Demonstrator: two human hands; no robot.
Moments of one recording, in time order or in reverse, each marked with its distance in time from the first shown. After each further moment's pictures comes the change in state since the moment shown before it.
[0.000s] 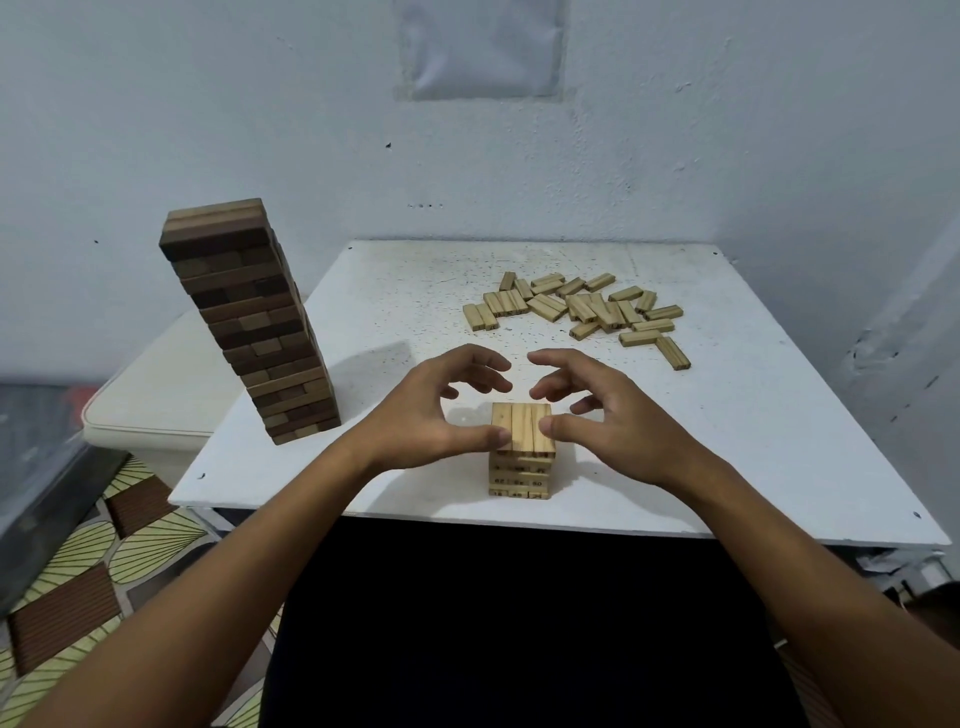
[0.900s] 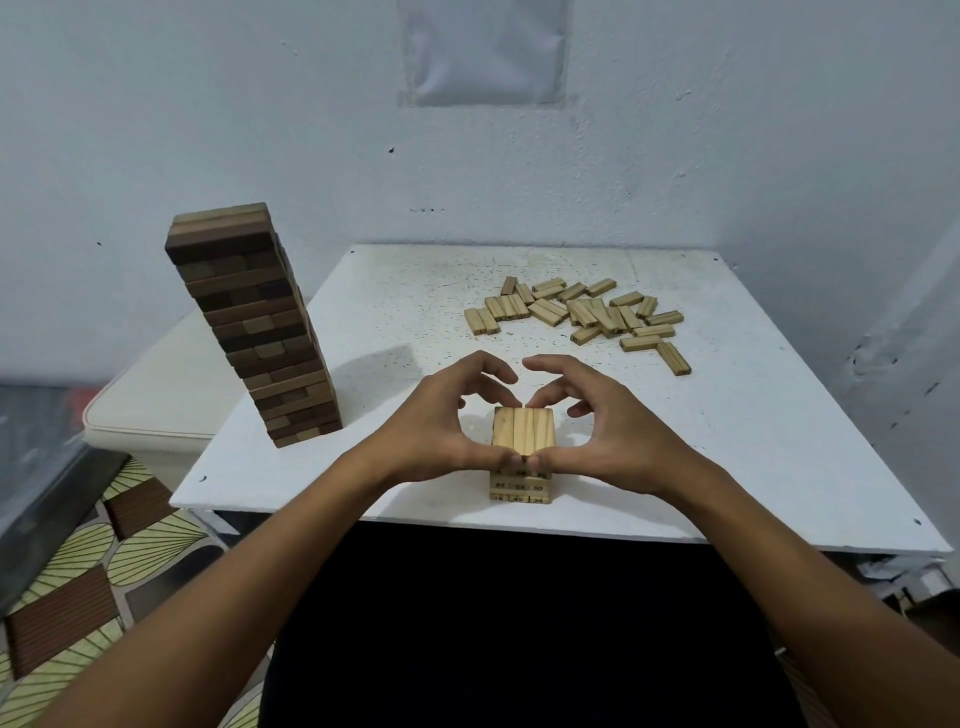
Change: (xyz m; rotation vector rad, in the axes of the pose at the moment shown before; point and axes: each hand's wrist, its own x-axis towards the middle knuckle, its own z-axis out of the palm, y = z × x) left_hand 0.002 0.001 0.009 0.037 -0.013 -0.035; right_hand 0.001 -0.004 0.003 -0.115 -0.018 -0.023
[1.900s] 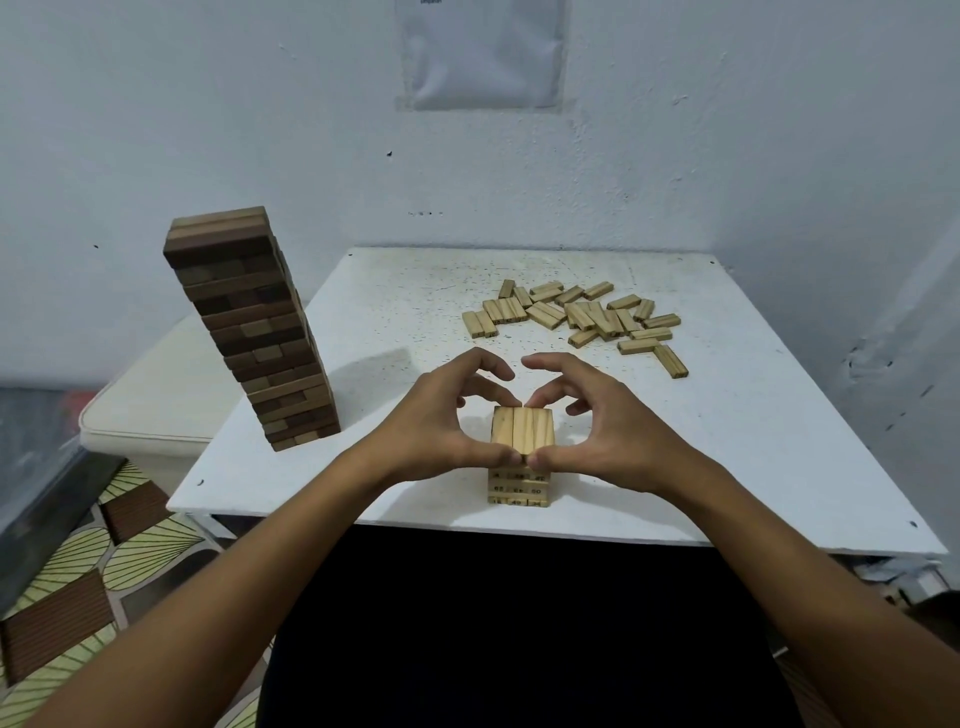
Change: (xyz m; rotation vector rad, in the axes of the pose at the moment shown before) left_hand -0.001 0.009 -0.002 -0.025 0.026 0.002; right_hand 0.002 -0.001 -0.003 -0.009 -0.003 0.003
